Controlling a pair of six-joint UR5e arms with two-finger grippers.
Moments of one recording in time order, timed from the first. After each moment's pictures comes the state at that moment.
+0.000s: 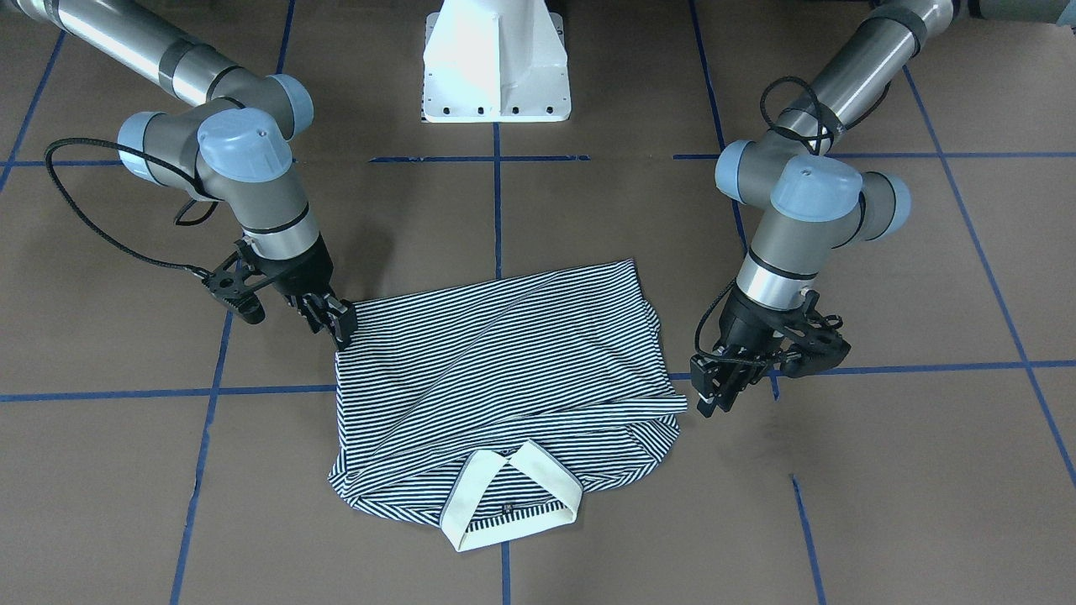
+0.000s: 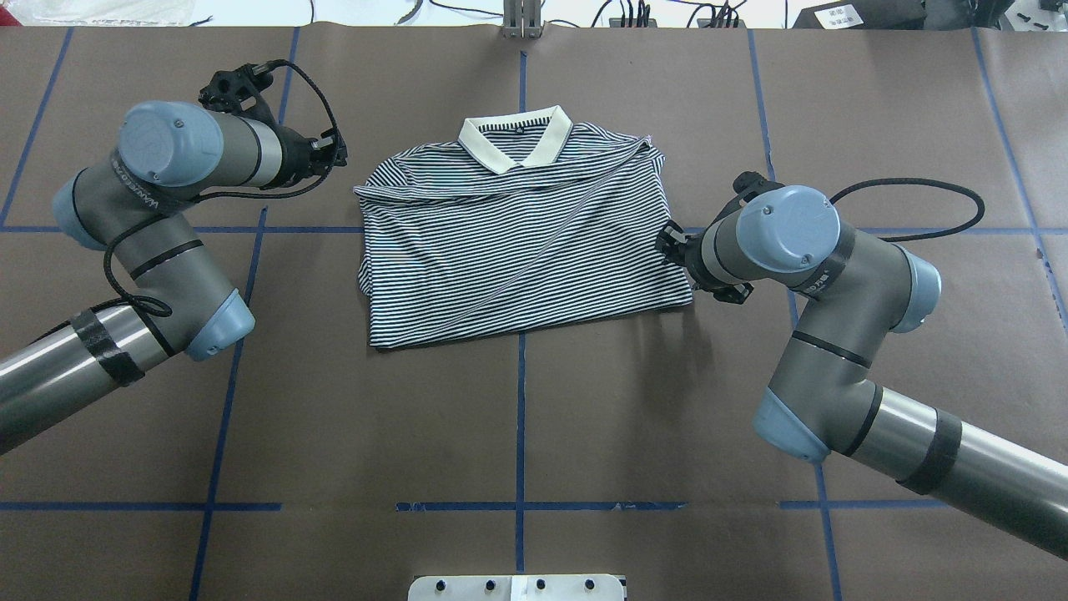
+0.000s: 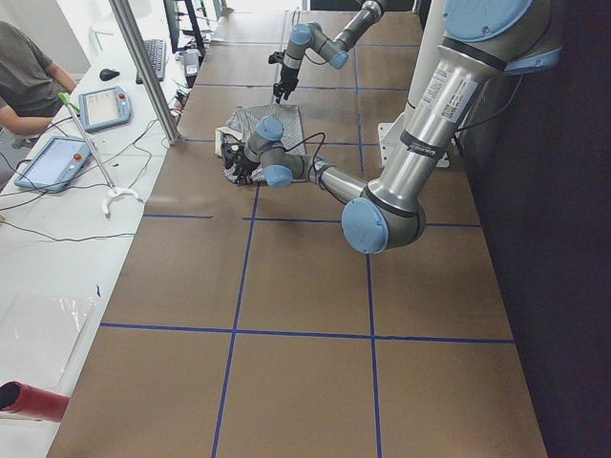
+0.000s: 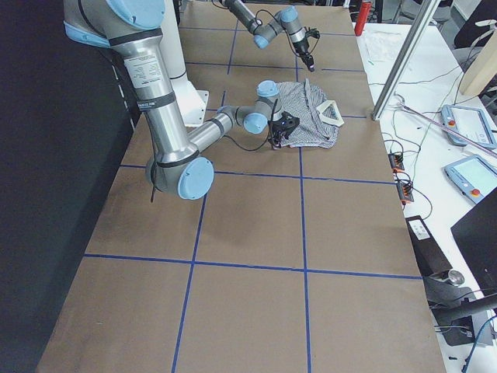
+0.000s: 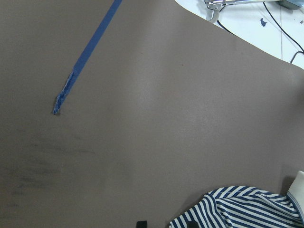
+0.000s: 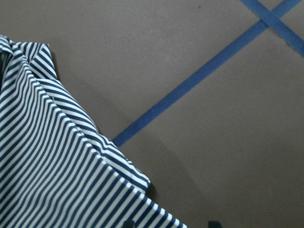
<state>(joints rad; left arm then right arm) -0.79 -2.09 -1.38 -2.32 -1.72 -1.48 0.61 -1.17 1.65 -1.20 1.74 1.85</state>
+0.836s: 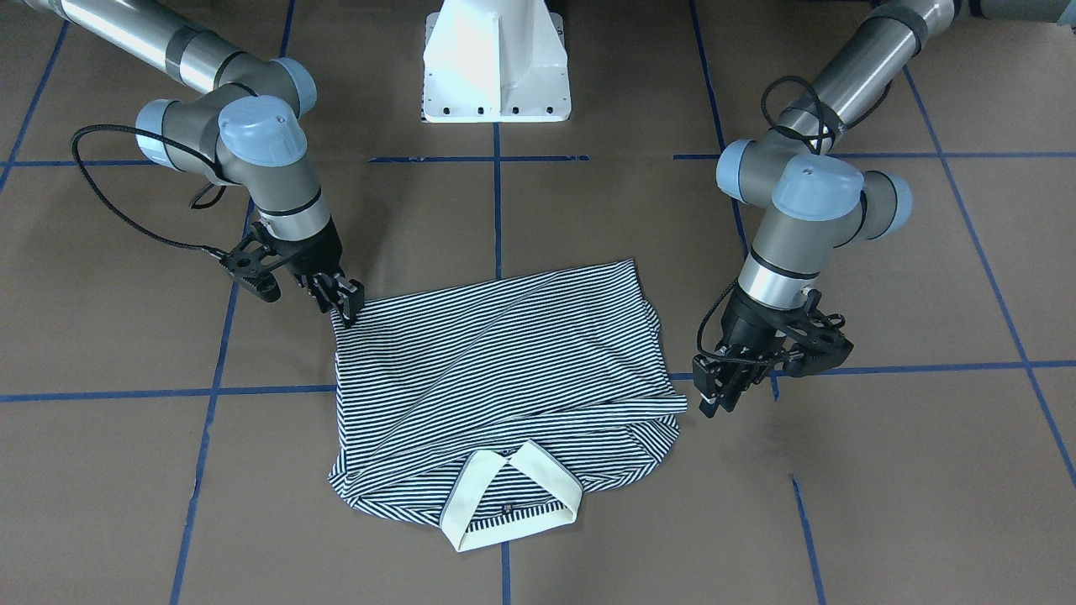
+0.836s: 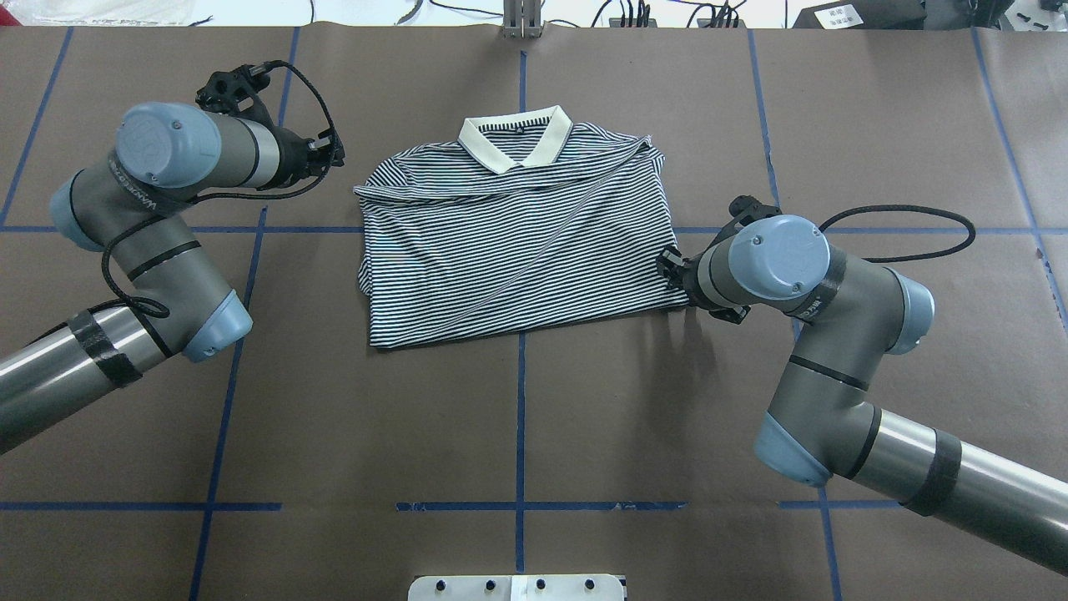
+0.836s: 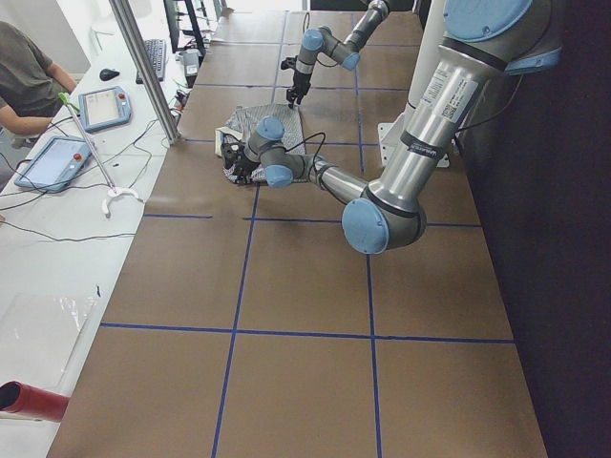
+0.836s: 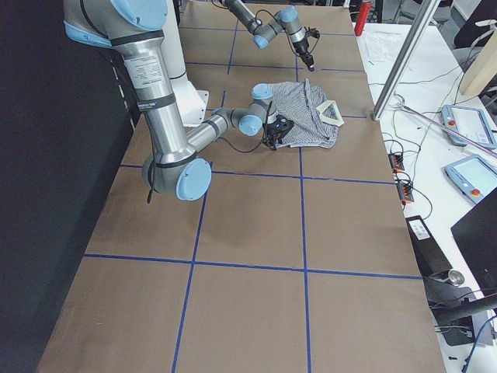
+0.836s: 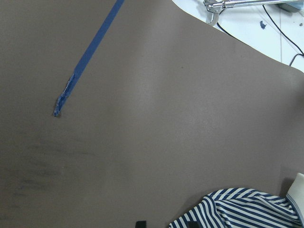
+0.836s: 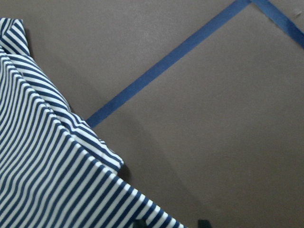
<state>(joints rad) -0.79 -2.08 -1.38 -2.32 -1.71 -1.48 0.57 -1.19 1.65 -1.21 1.71 1.85</state>
